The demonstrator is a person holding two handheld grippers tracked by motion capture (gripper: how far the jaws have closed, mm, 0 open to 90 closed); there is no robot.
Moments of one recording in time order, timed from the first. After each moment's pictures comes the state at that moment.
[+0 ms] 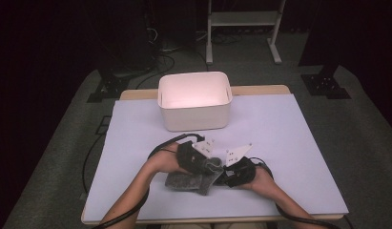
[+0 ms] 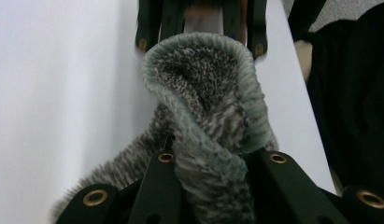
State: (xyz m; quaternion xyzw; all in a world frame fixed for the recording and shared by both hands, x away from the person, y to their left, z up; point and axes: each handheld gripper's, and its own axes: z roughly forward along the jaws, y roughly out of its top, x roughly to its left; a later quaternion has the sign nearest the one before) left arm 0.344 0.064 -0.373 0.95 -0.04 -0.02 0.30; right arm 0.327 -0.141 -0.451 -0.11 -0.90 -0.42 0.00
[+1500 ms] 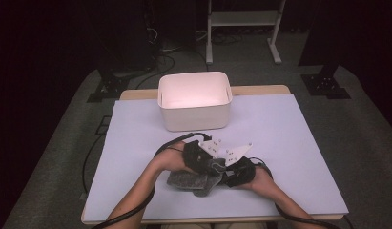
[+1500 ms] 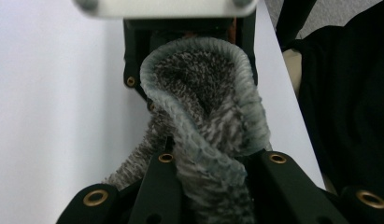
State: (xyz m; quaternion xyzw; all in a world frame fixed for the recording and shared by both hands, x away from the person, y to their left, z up) left arm 0.344 0.034 -0.370 0.95 -0.07 -0.03 0.31; right arm 0.328 -0.140 -0.452 -0.12 -0.90 -0.42 0.01
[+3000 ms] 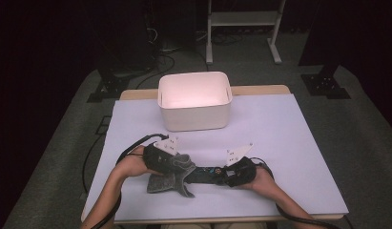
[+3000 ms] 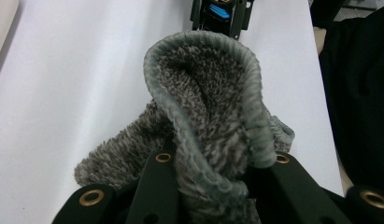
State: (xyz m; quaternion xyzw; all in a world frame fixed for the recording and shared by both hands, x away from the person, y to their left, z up) left arm 0.343 0.146 -0.377 0.94 0.03 0.00 0.33; right arm 0.328 -0.142 -0.452 -0.12 -0.90 -0.42 0.00
